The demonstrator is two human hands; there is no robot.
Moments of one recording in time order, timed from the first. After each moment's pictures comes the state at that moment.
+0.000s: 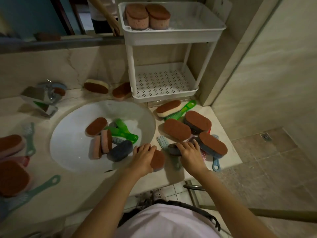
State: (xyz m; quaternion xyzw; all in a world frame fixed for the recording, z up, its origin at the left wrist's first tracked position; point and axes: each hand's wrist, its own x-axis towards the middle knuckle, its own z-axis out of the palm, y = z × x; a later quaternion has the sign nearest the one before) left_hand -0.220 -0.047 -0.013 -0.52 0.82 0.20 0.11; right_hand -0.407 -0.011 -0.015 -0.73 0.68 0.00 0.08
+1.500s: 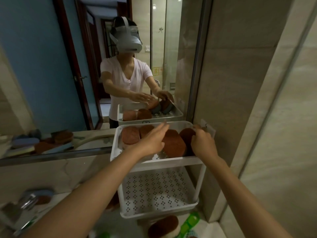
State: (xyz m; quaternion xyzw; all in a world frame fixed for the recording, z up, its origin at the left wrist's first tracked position) left_hand -0.325 -0.333 0.258 -0.47 0.86 0.17 -0.13; right_hand -0.489 -0.290 0.249 -0.60 0.72 -0.33 0.06
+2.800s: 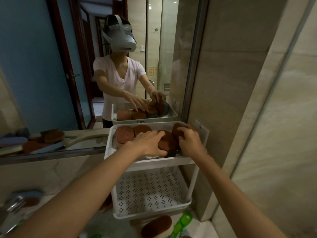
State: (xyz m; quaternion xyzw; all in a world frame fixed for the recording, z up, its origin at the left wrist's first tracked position) left_hand -0.327 -0.340 0.255 -0.46 0.89 0.03 -0.01; right_hand -0.475 -0.295 0.256 -0.65 0.69 -0.32 0.08
